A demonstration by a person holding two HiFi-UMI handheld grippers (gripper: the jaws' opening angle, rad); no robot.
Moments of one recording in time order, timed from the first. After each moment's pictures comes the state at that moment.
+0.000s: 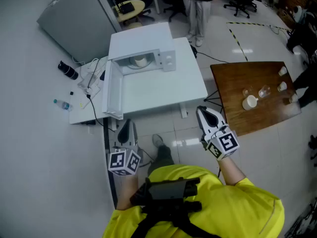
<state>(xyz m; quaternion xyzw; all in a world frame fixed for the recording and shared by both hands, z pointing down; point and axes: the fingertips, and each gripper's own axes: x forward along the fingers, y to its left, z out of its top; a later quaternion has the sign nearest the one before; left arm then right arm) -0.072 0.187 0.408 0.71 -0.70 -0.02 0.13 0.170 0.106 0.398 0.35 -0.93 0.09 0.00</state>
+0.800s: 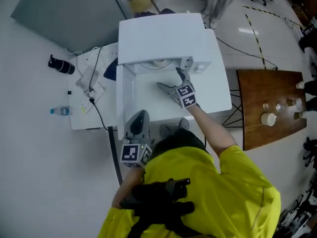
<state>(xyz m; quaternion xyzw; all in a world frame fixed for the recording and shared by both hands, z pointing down) -0.214 -0.029 0.479 0.73 -0.65 0.02 0.18 -0.177 -0.216 0.639 0.28 -0.94 0.14 0.16</state>
